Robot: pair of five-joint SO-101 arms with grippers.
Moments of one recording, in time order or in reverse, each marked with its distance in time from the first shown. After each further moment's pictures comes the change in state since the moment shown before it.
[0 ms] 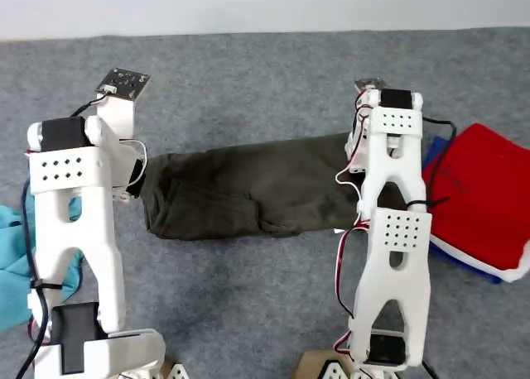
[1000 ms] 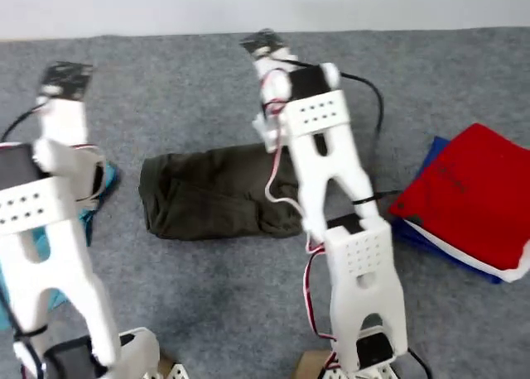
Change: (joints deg) left arm -11.9 -12.5 0.2 0.1 -0.9; right arm -25.1 -21.9 1.1 0.1 1.5
